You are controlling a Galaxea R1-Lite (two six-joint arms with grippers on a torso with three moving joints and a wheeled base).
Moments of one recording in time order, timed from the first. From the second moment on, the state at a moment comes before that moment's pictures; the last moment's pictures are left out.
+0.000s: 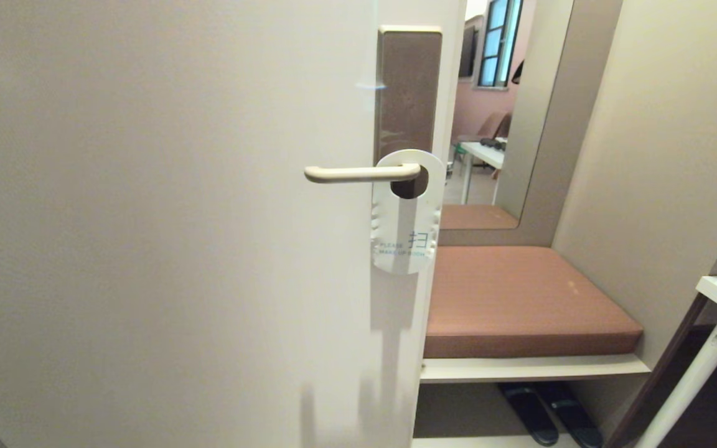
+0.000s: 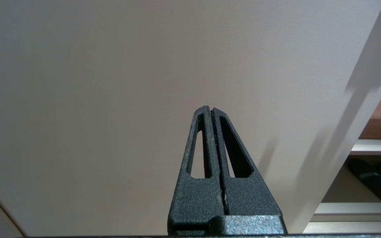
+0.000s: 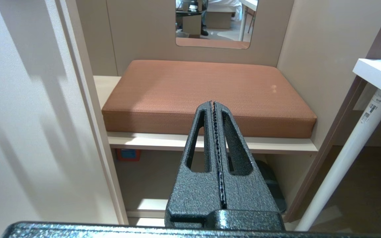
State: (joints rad) left arm 0.00 0.00 0.00 0.00 0.00 -0.05; right arm 0.00 0.00 0.00 0.00 -0.01 0.01
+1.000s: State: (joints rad) left arm 0.00 0.00 0.00 0.00 0.00 -0.05; right arm 0.00 0.04 -0.15 0.06 0.15 -0.05
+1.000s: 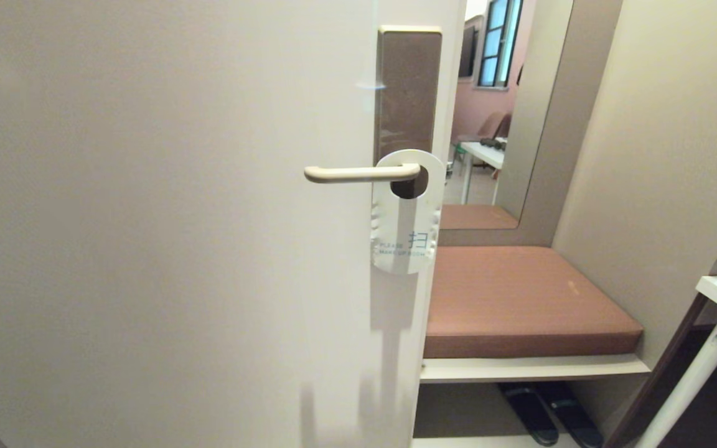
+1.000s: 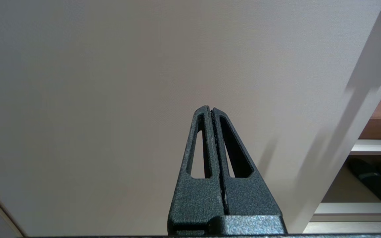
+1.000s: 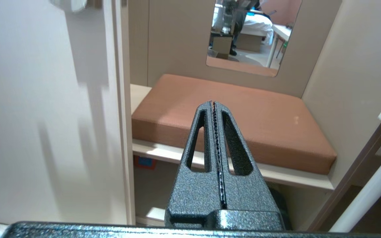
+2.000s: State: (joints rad) left arm 0.00 0.00 0.00 0.00 0.00 -0.05; right arm 0.02 0.68 -0.52 0.00 0.09 -0.04
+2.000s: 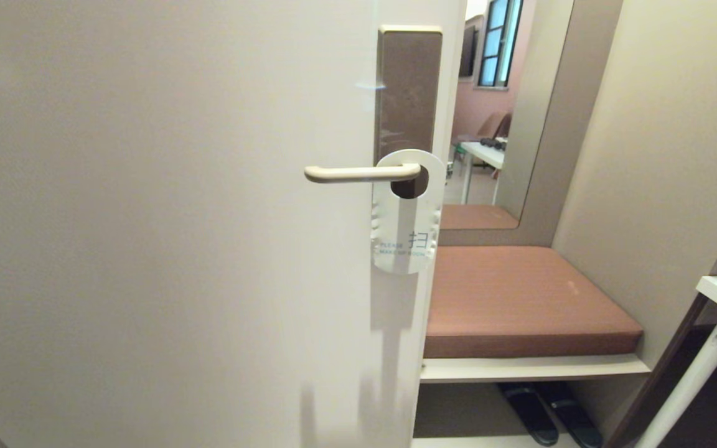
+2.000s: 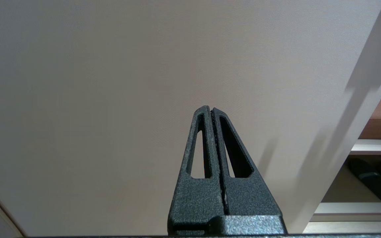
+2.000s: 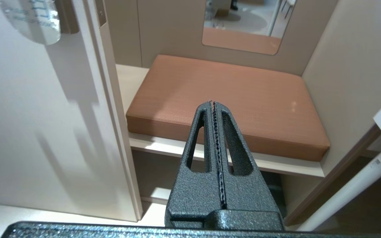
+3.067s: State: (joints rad) left arm 0.00 0.00 0.00 0.00 0.00 -0.05; right arm 0.22 1.09 -0.57 -0.20 0.70 -0.17
